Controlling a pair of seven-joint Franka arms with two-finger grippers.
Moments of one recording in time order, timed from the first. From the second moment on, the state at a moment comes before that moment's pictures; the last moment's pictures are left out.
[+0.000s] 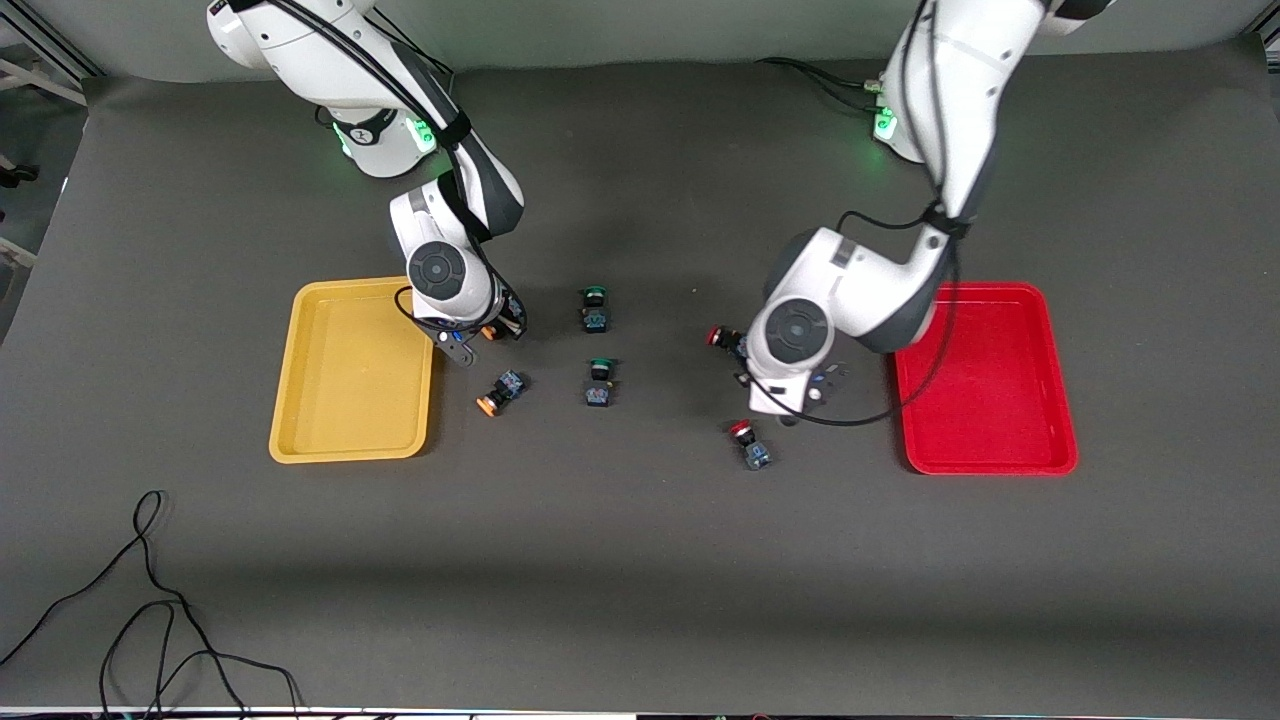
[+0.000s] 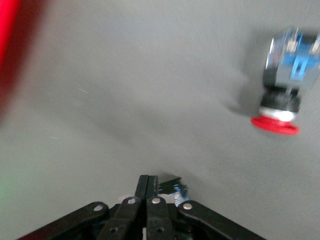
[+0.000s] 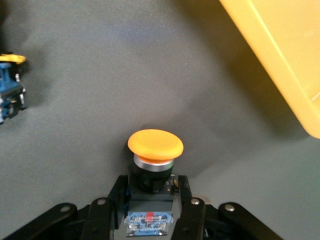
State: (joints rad) left arm -0.45 0.53 -0.09 -1.71 -0.06 1.97 -1.17; right arm 0.62 0.35 -0.08 -2.28 0.18 2.37 1.16
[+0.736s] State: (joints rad) left arm -0.53 0.61 -0.12 -1.81 -0.11 2.20 -1.22; right arm 0.62 0.16 -0.36 -2.25 0.06 2.06 0.90
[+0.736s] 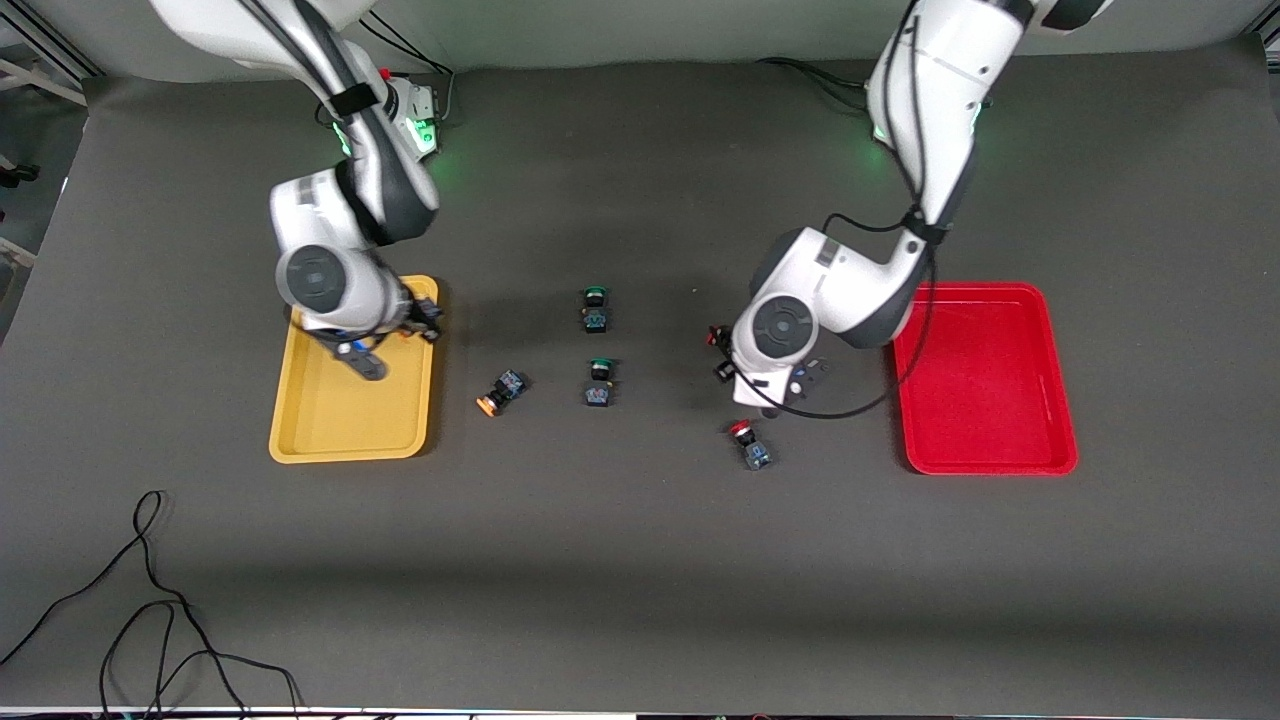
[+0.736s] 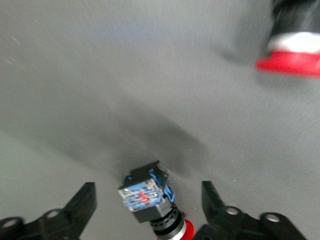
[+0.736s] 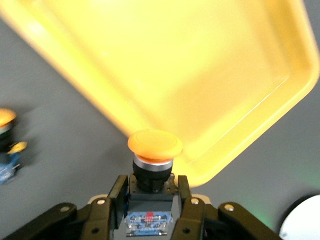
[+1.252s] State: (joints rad) left arm -0.54 0.63 -0.11 -1.81 -0.11 2.22 -1.23; right arm 0.62 0.16 -0.48 -2.46 0.06 2.30 0.72
